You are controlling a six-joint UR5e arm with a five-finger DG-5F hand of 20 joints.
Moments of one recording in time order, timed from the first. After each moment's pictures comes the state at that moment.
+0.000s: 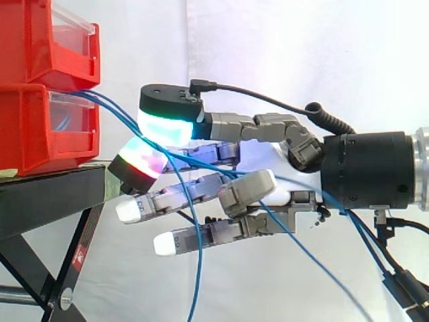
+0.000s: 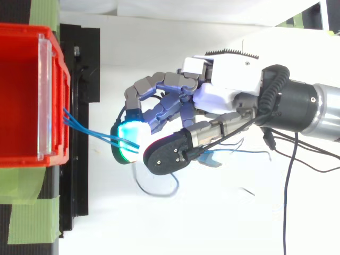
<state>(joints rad) 0.17 -2.04 -1.74 -2.55 -1.26 0.14</state>
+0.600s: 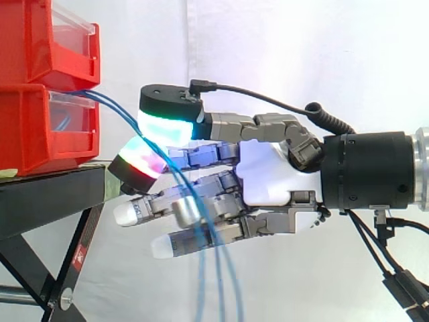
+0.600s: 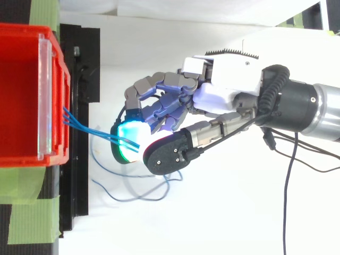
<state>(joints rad) 0.17 -2.04 -1.74 -2.55 -1.26 0.14</state>
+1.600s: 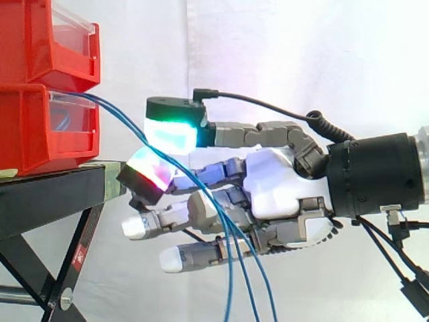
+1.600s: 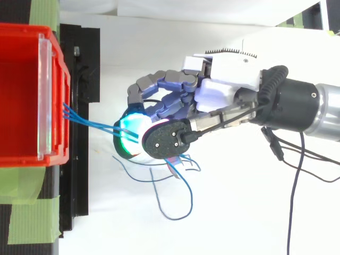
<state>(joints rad) 0.17 -2.04 -1.71 -2.70 -1.24 0.35</state>
